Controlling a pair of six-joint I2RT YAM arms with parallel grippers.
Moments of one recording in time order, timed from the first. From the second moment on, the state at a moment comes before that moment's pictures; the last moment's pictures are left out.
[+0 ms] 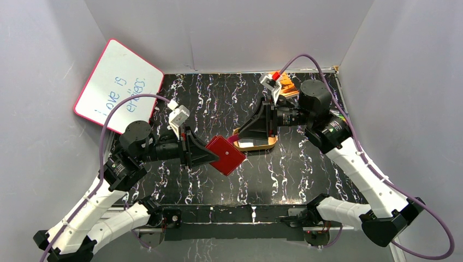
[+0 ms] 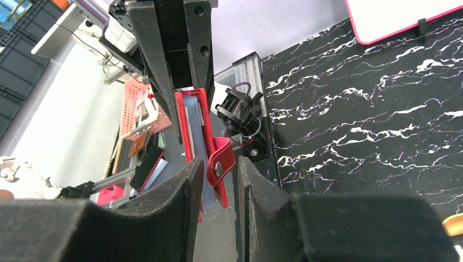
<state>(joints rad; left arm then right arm) -0.73 0.75 1.02 -0.35 0.67 -0.53 0.64 1.10 1.29 -0.30 -0.98 0.47</state>
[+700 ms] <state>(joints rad) -0.73 0.75 1.02 -0.36 0.66 -0.53 0.64 1.09 1.29 -0.29 -0.99 0.49</state>
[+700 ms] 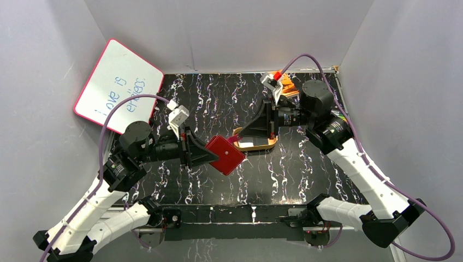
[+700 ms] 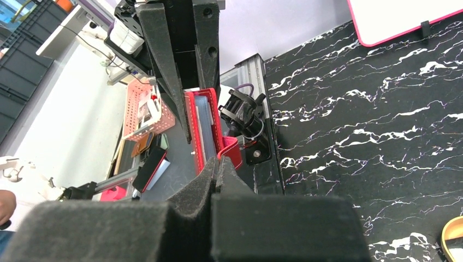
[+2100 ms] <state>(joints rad) -0.73 0.89 1.11 -0.50 0.34 -0.74 0.85 1.20 1.43 -0.57 -0.50 0.22</state>
